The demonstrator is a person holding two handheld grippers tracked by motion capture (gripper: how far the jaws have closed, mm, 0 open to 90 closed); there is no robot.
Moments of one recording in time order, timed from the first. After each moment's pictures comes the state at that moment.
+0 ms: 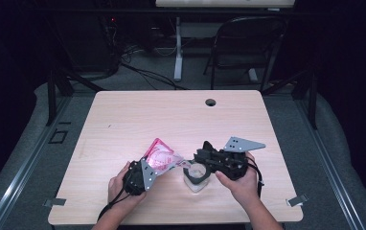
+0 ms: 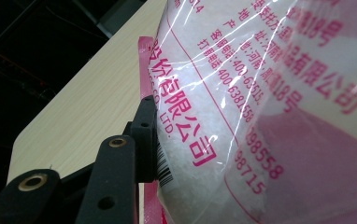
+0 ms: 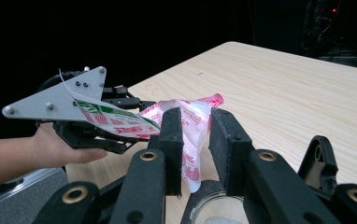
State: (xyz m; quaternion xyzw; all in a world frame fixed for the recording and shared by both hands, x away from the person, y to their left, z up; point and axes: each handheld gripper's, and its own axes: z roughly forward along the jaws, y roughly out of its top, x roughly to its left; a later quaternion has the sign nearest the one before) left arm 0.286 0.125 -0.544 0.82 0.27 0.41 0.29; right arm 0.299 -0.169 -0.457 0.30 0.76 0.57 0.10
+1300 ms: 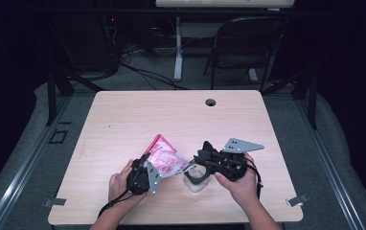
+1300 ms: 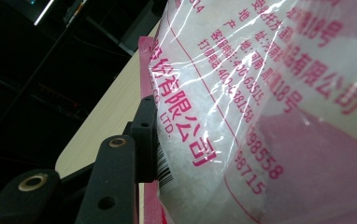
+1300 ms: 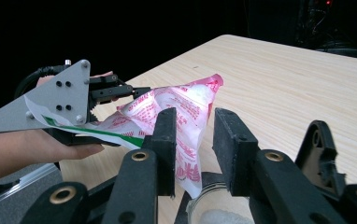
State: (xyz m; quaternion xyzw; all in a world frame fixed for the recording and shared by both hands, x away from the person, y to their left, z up) left arm 0.284 0.114 -0.541 0.82 0.22 0.47 0.25; right arm 0.300 -0.170 -0.464 0.32 0.75 0.57 0.10
